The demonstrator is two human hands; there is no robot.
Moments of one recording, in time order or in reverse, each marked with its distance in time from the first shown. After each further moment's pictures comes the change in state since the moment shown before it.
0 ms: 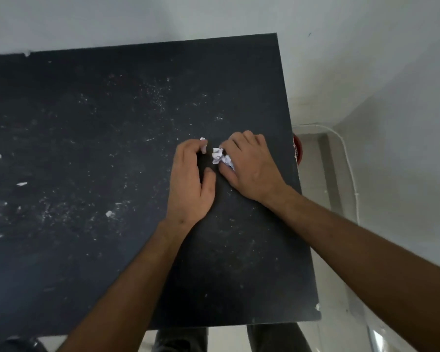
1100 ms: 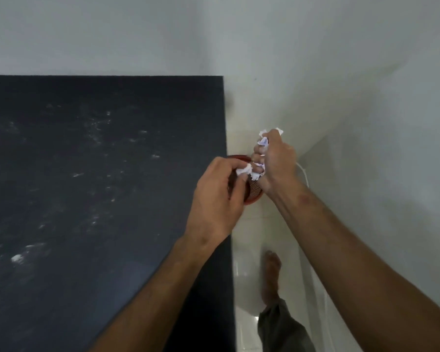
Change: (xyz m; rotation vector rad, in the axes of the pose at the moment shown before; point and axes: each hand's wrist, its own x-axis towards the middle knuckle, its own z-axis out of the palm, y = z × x) left_hand 0.057 0.138 0.123 -0.219 0.019 0.015; right_hand 0.028 0.159 -0.072 1.631 0.382 1.230
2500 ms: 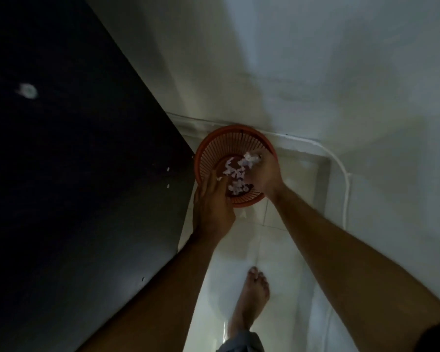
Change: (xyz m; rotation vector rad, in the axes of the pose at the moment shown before) left_hand -0.006 -0.303 0.307 0.472 -0.181 -0.582; right_hand 0.360 0.218 -0.195 -1.211 -0.341 -0.138
